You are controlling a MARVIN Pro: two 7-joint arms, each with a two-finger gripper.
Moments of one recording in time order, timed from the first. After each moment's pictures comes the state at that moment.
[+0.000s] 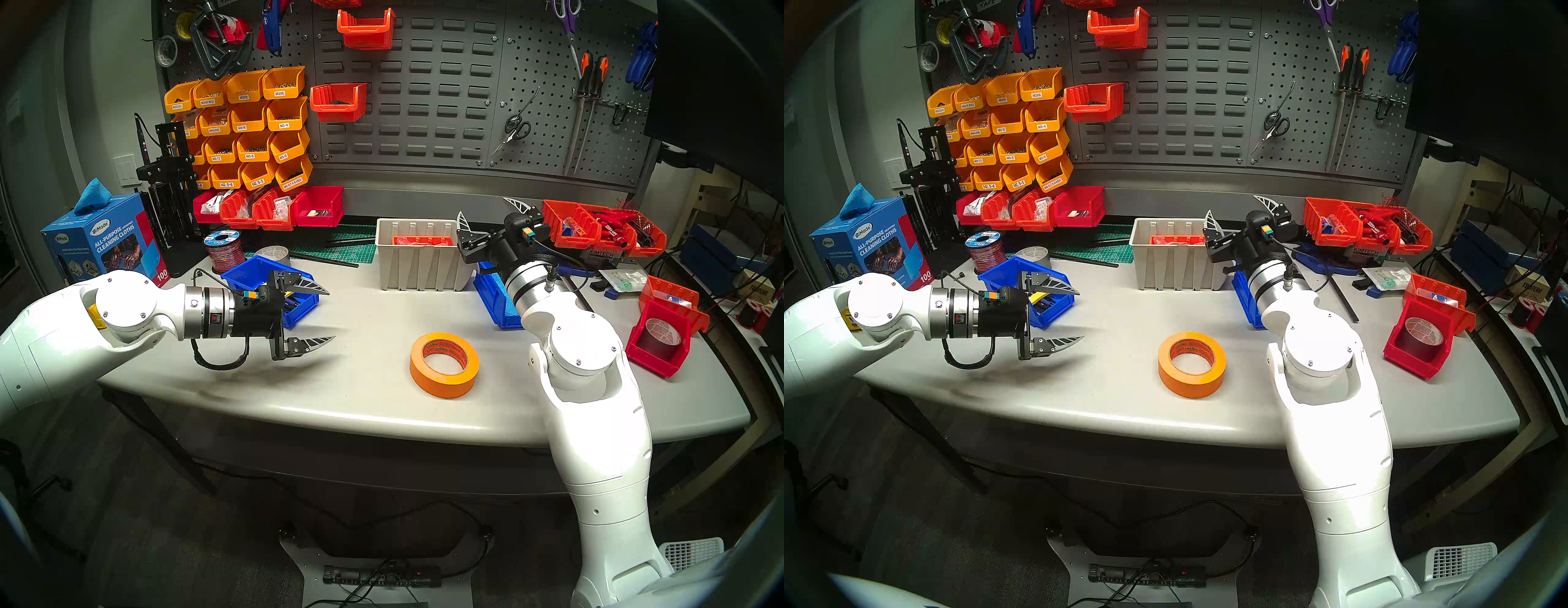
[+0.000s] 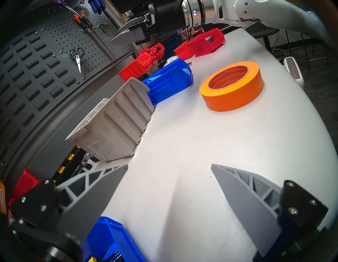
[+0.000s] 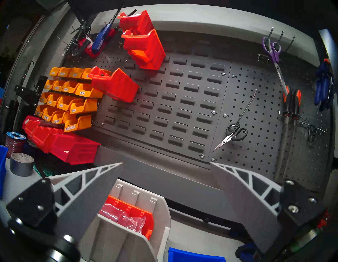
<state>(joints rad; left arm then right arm) 0.70 -0.26 -0.44 -1.73 -0.62 -0.30 -0.60 -1.49 -1.42 1.51 -1.97 -0.13 0.12 0.14</state>
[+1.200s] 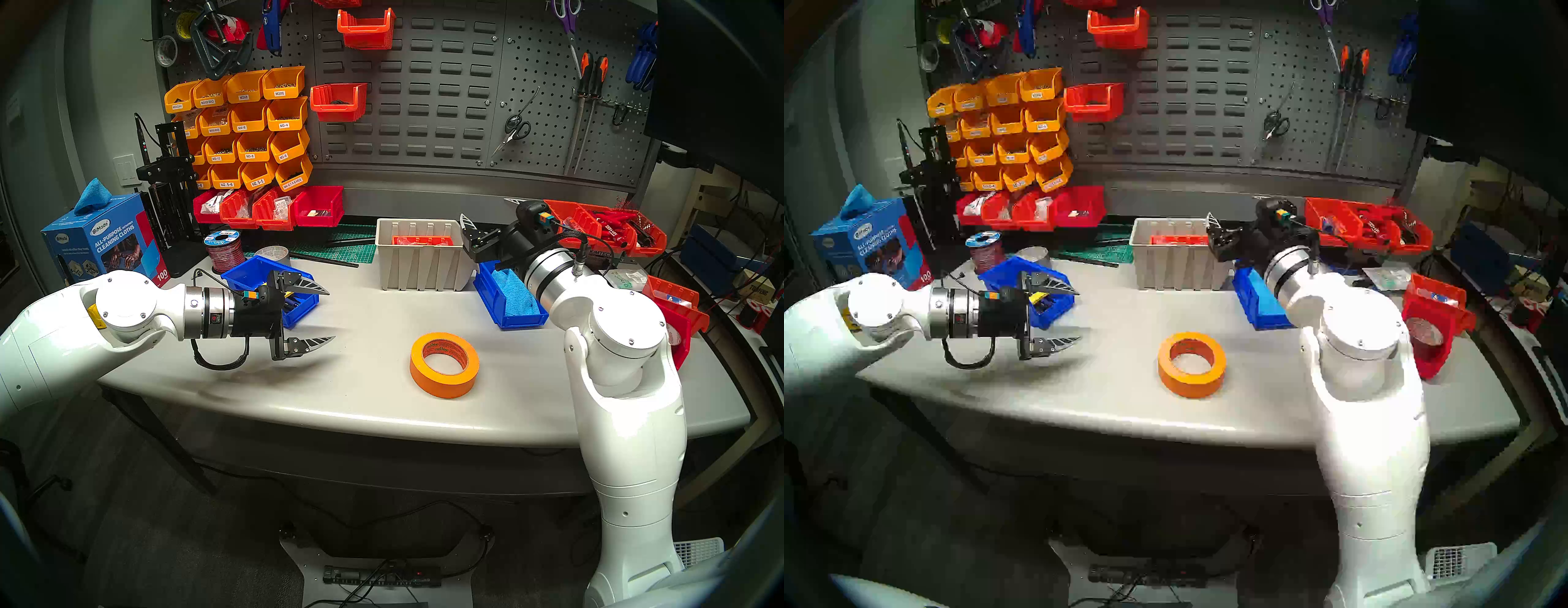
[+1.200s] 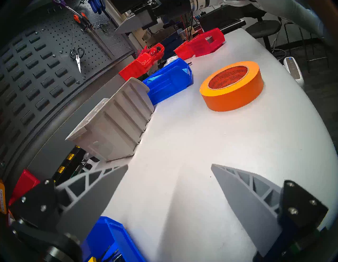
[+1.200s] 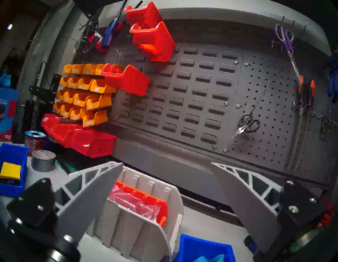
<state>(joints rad) 0.70 -0.26 -0.44 -1.73 -0.62 -0.30 -0.60 -1.52 -1.36 1.60 -2.19 -0.02 0.47 0.33</state>
